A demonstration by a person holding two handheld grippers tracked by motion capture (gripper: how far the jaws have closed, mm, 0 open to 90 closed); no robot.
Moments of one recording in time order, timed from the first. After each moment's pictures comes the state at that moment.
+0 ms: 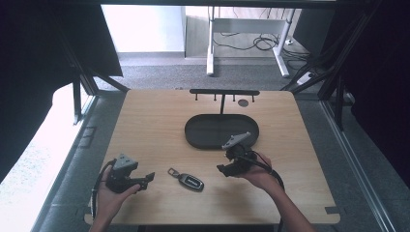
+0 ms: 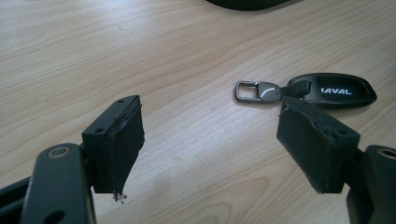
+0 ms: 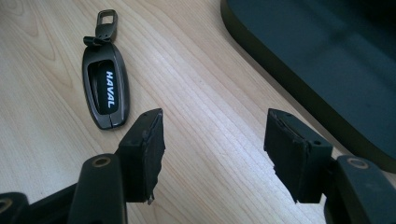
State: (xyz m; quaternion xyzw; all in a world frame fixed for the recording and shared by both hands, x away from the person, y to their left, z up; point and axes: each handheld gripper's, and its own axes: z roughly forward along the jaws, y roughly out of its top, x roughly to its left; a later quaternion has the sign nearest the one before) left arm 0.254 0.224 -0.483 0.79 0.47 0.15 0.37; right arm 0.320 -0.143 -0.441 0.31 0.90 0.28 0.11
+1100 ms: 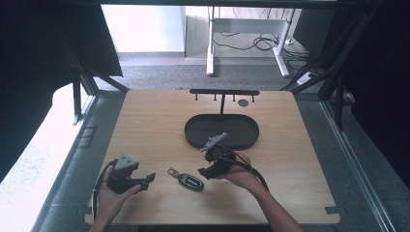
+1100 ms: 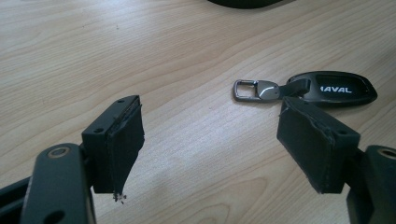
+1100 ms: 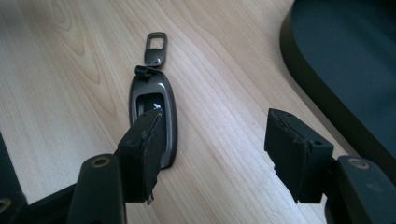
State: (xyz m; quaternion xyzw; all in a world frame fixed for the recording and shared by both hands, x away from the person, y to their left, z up) left arm 0.254 0.222 -0.484 0.79 0.47 0.15 0.36; right arm 0.321 -0.087 -0.446 0.26 0.92 0.28 0.08
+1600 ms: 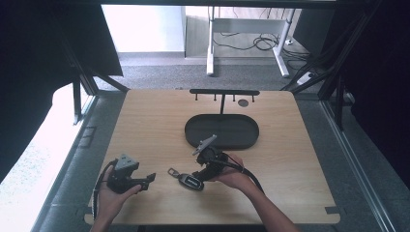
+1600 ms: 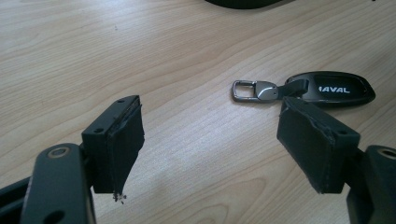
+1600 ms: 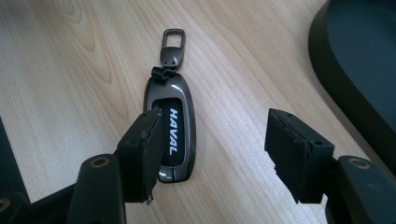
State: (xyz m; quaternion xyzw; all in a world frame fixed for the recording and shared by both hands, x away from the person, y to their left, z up) left arm 0.254 0.221 -0.484 0.79 0.47 0.15 0.36; right arm 0.319 -0.066 -0.455 0.25 0.93 0.26 0.06
